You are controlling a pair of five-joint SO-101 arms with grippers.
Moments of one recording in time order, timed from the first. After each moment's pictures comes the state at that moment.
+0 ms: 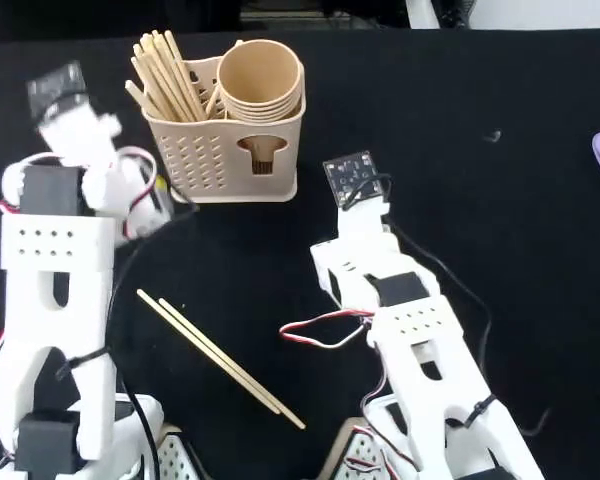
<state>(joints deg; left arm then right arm) -3.8 -24.8 4.9 98.2 26.9 -13.9 -40.0 64.8 36.1 2.9</state>
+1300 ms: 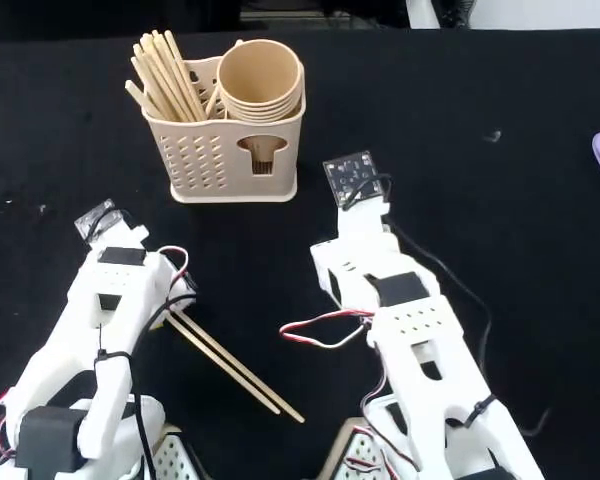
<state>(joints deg) -2.2 -24.2 57.5 57.1 40.9 -13.9 -40.0 64.8 36.1 2.9</state>
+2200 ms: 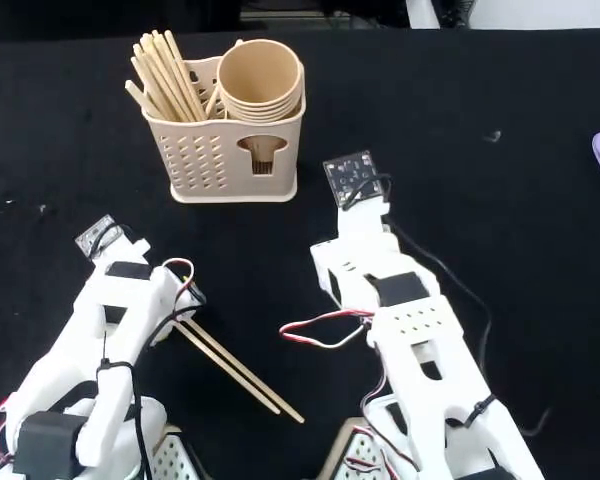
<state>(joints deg) -0.1 -24.8 62.7 52.8 46.3 -13.9 -40.0 64.8 36.1 2.9</state>
